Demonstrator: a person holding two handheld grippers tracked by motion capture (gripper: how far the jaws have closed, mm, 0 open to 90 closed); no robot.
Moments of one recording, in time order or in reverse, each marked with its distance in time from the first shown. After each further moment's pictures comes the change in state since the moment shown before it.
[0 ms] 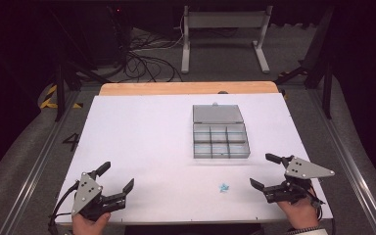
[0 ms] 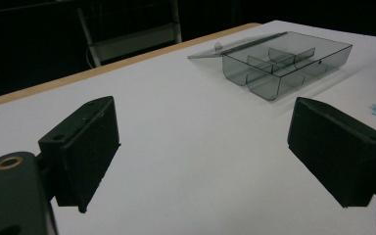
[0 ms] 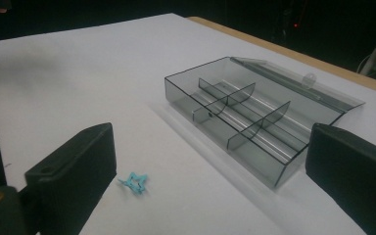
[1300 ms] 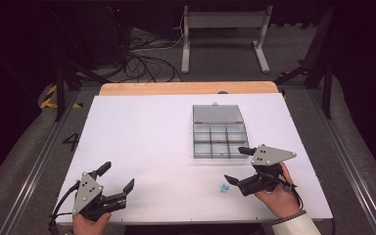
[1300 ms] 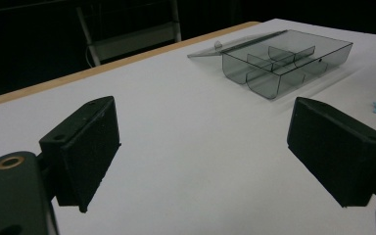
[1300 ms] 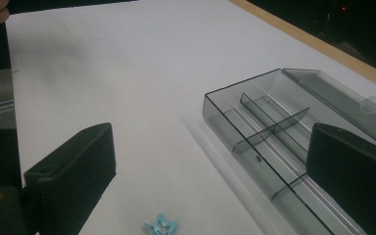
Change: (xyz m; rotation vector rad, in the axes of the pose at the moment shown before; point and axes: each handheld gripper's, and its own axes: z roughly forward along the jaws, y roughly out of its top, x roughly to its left) left arm 0.000 -0.001 0.001 0.006 -0.002 0.000; right arm 0.023 0.047 0.054 0.124 0.110 -0.098
